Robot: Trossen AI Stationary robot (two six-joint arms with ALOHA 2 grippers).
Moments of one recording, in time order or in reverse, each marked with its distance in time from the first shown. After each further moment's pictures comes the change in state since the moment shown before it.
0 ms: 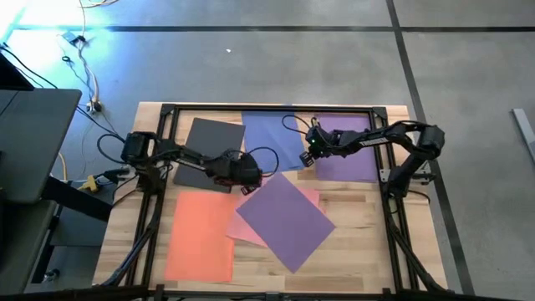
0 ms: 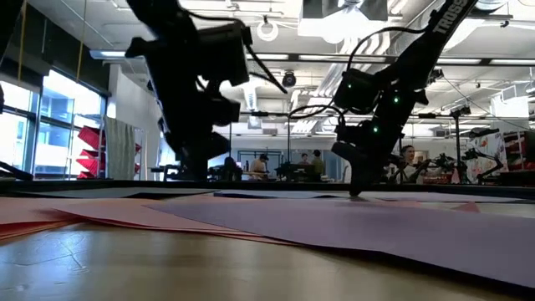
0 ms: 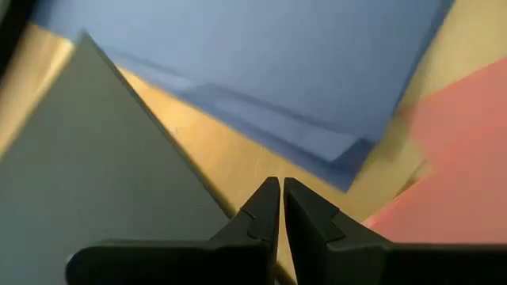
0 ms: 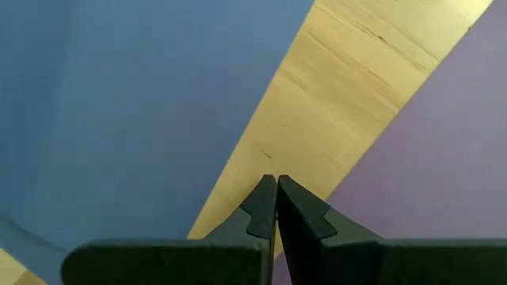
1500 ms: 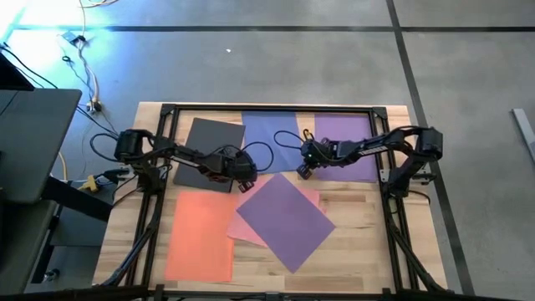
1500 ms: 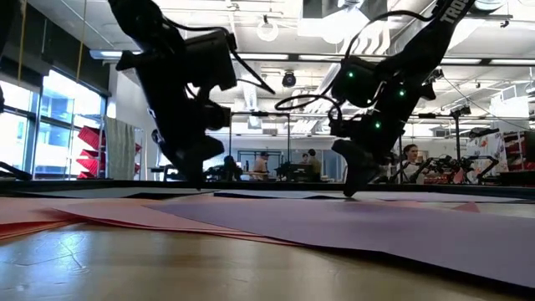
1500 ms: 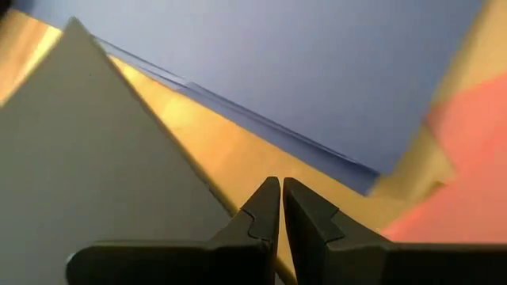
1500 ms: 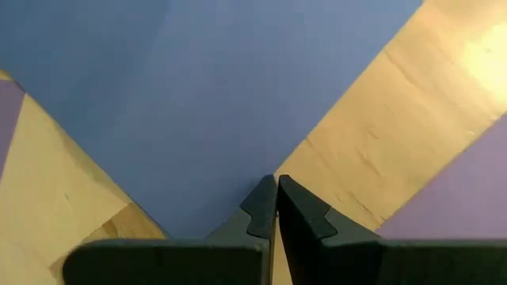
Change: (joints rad) left arm 0.033 -0.064 -0.109 0.146 0.026 0.034; right arm 0.166 -0.022 -0.007 0.027 0.061 -0.035
